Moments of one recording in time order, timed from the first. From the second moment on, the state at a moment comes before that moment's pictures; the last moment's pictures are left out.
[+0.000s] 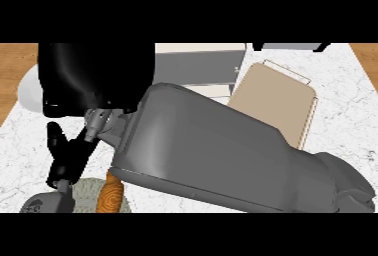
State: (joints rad) left arm -0.08 0.19 0.06 -1.31 0.14 0.00 0.30; right arm -1.42 -0.01 0.55 -1.29 0.59 -0.21 1.16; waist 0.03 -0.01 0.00
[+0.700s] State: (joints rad) left arm -0.06 0.19 0.06 -1.35 0.13 0.01 0.30; right arm -1.61 -0.05 0.26 -0.91 0.56 -0.16 0.98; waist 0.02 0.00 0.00
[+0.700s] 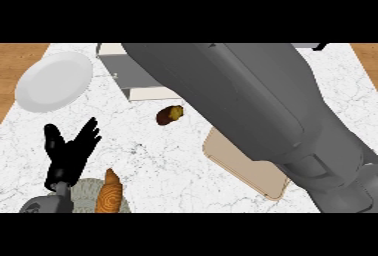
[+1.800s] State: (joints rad) left arm -0.07 0.18 0.05 -1.36 0.12 -0.01 0.31; right arm -1.68 -0.07 0.13 -0.40 0.61 -0.24 0.56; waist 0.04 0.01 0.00
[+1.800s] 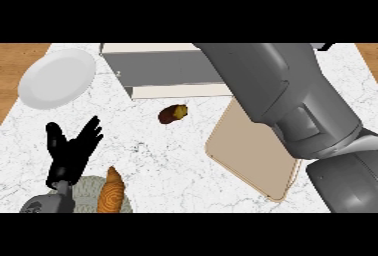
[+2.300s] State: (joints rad) left arm -0.09 0.18 0.07 -1.34 0.12 -0.02 0.31; right arm -1.70 -0.06 0.08 -0.30 0.62 -0.28 0.45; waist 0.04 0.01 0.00
